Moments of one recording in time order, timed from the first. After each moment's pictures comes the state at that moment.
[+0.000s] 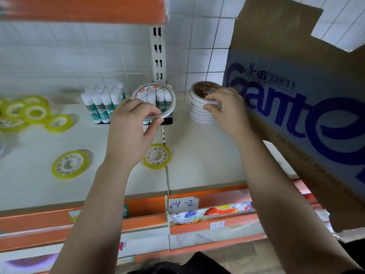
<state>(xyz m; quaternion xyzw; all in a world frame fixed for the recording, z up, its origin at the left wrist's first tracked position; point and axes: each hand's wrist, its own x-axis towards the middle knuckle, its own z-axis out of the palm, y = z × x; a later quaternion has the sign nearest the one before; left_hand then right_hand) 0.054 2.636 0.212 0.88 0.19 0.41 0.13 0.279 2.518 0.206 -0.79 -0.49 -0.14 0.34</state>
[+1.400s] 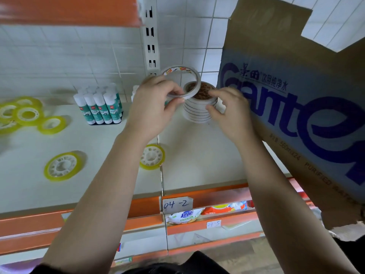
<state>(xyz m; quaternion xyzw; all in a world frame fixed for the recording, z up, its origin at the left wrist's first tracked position) 0.114 2.636 0.241 0.90 0.13 0.38 0.18 0.277 2.498 0.206 -0.78 -0.47 -0.15 0.39</state>
